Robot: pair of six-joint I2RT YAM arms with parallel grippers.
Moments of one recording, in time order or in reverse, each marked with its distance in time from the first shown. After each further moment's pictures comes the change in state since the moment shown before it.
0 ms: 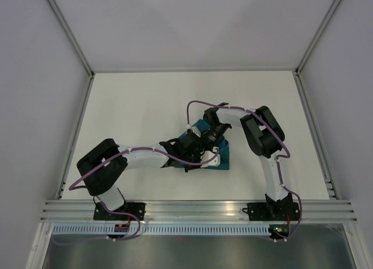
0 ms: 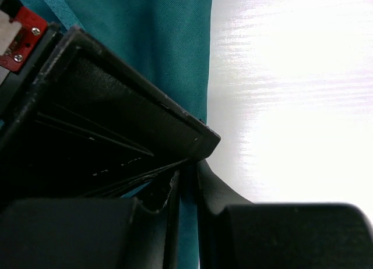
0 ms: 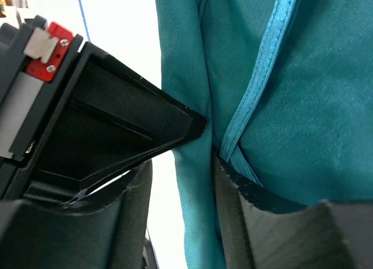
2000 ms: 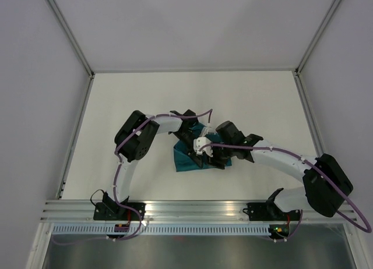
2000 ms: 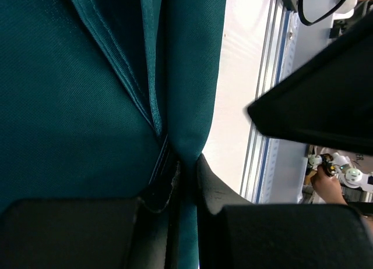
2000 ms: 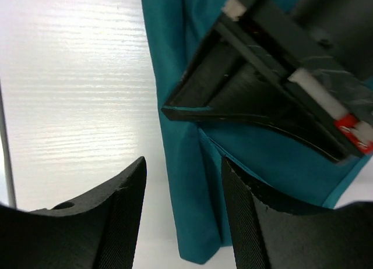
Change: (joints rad) left arm 0.319 0.561 0.579 -0.655 0.779 -0.190; right arm 0.157 -0.868 -0.688 0.750 0.449 0.007
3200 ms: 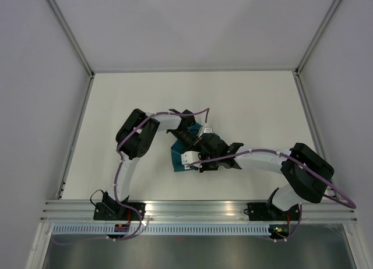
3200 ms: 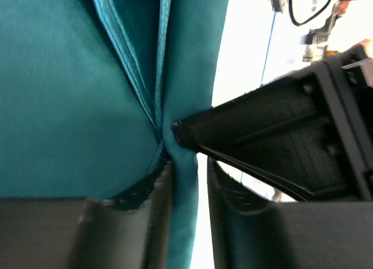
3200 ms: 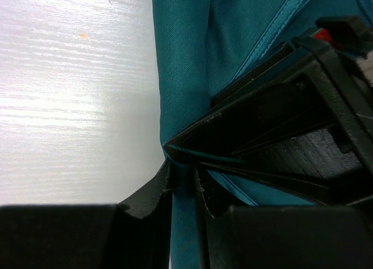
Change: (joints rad) left arm 0.034 0.047 0.040 -0.100 0.034 0.001; right arm 0.204 0.185 -0.043 0.195 0.254 -0.058
